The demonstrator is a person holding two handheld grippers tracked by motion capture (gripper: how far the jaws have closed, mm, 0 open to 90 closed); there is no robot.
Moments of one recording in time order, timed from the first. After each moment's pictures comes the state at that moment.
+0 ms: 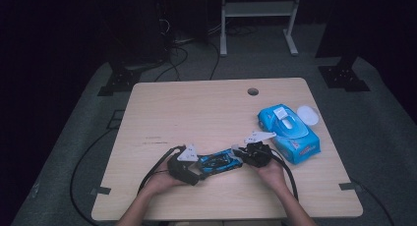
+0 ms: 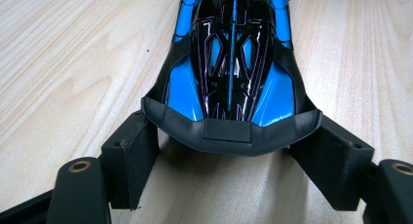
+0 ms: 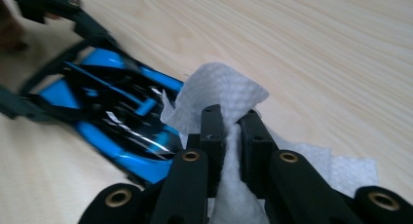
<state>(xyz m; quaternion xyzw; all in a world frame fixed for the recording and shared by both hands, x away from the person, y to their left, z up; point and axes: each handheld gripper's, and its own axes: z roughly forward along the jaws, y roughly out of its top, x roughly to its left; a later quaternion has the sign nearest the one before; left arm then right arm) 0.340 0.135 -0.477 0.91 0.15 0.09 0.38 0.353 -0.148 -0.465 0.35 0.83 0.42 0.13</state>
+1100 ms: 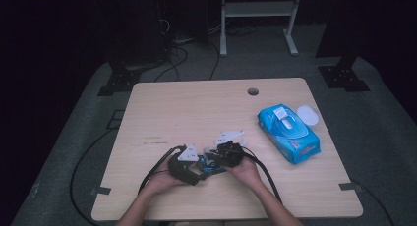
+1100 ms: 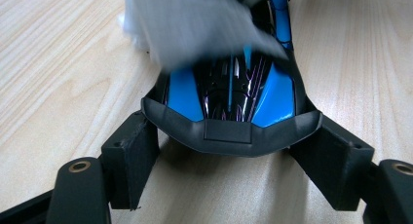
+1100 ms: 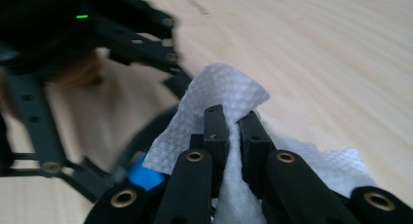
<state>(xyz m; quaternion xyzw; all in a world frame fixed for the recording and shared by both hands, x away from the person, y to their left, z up) 0.340 0.134 -0.477 0.91 0.16 0.09 0.38 0.355 -0.065 -0.456 0.26 0.86 0.44 0.07</state>
